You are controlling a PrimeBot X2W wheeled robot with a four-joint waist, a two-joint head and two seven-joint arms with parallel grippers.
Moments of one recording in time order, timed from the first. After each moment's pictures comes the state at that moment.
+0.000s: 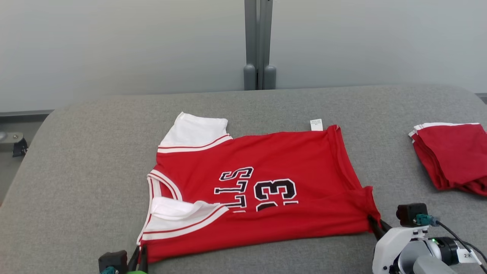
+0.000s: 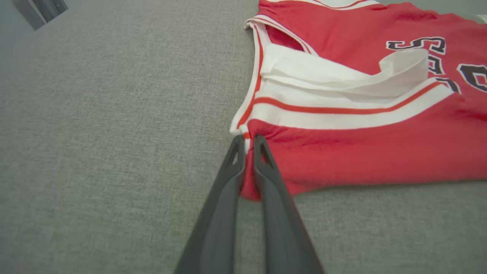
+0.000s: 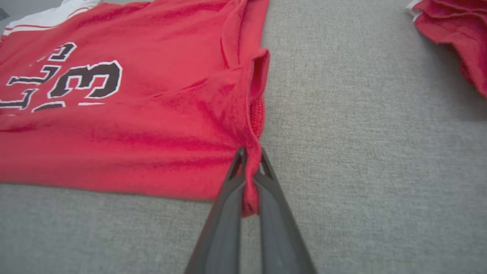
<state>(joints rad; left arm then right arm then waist) -0.13 0.08 -0.14 0.81 -0.28 -0.02 -0.26 -0.29 -0.26 0.39 0.87 0.50 0.13 -0.18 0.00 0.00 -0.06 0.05</state>
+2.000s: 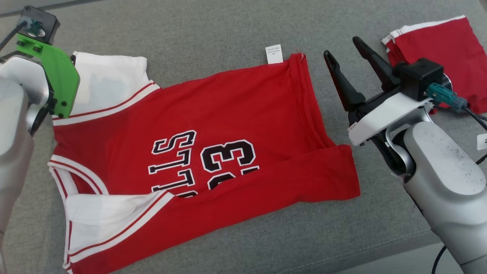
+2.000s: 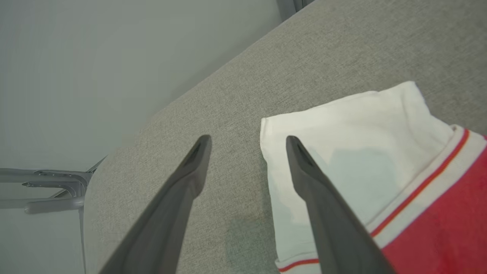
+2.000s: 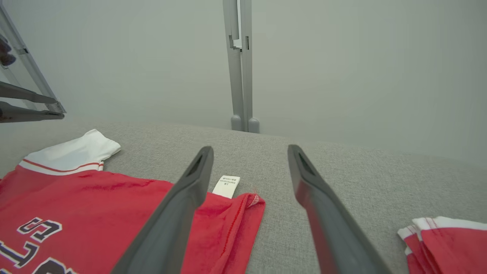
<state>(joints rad) -1.05 0.48 -0.61 0.80 -0.36 -0.13 0.39 -0.68 -0.33 0.46 0.37 0.48 0.13 -0.21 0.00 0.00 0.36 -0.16</state>
